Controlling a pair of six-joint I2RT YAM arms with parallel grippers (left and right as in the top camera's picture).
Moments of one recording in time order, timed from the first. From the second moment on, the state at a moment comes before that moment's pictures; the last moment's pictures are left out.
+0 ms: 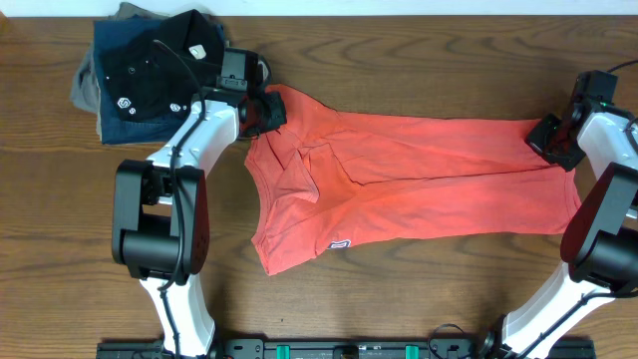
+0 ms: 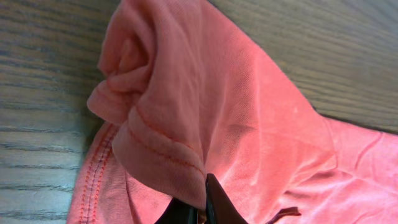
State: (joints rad) left arm -0.17 2.03 1.42 -0.47 0.25 -0.41; right arm -0.36 2.02 1.39 -0.66 0.03 0.44
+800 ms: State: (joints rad) left arm -0.17 1.67 1.42 -0.74 0.25 -0.41; right arm -0.40 1.97 1.55 -0.86 0.01 0.44
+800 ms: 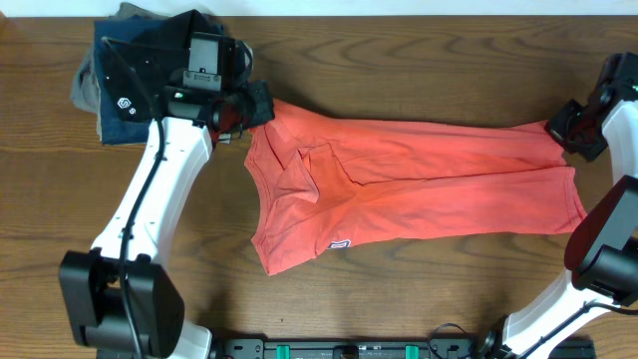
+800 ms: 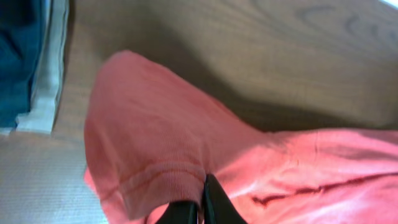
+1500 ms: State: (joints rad) left arm -0.28 1.66 1.42 -1.17 0.26 -0.41; right arm -0.47 1.97 1.61 -1.02 -0.04 0.44
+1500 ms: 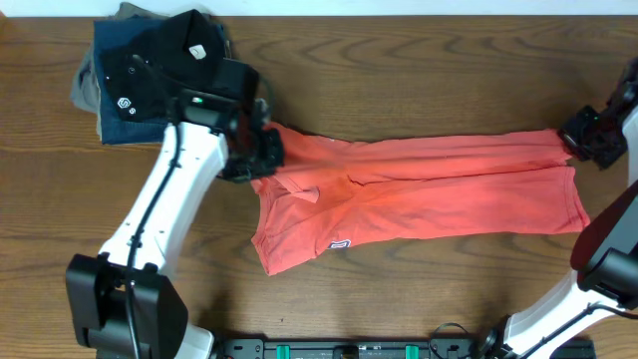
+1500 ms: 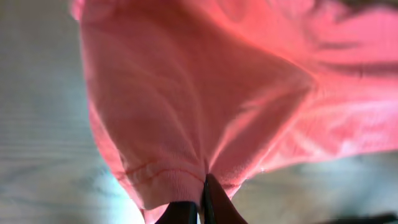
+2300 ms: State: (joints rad) left arm -0.37 1.66 1.34 -1.36 0.26 -0.44; right arm -0.55 1.89 1.61 -1.14 -0.05 0.44
